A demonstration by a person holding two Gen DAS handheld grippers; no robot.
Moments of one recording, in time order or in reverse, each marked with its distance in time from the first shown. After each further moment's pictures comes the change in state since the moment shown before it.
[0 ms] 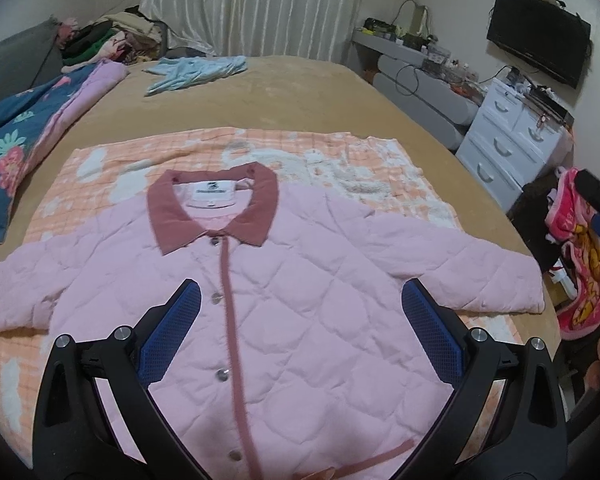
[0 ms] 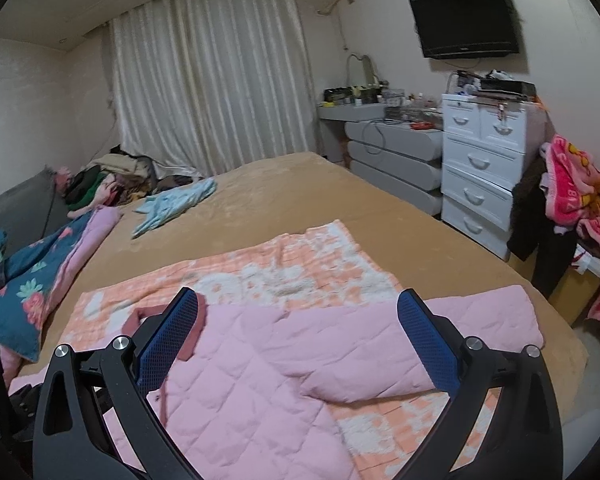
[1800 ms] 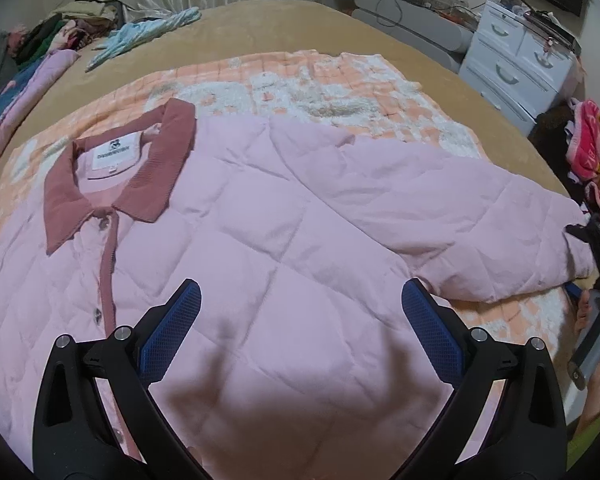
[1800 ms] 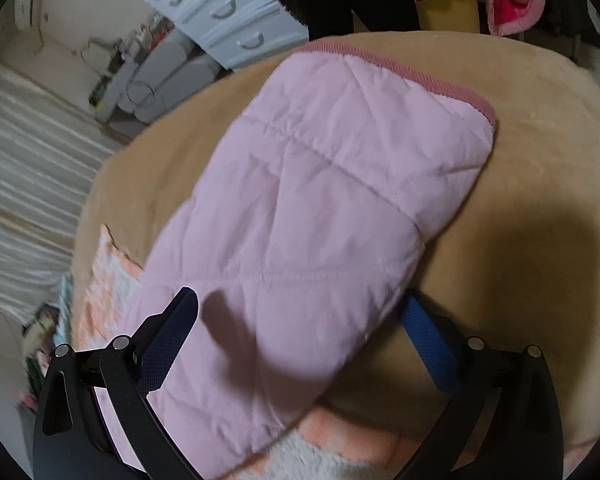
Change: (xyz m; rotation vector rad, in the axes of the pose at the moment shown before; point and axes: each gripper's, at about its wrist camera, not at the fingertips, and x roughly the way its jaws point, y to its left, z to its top) left arm 0.163 -0.059 -0.025 0.126 0.196 0.022; right arm 0.177 -0.316 -0.152 0.918 0.222 -0.277
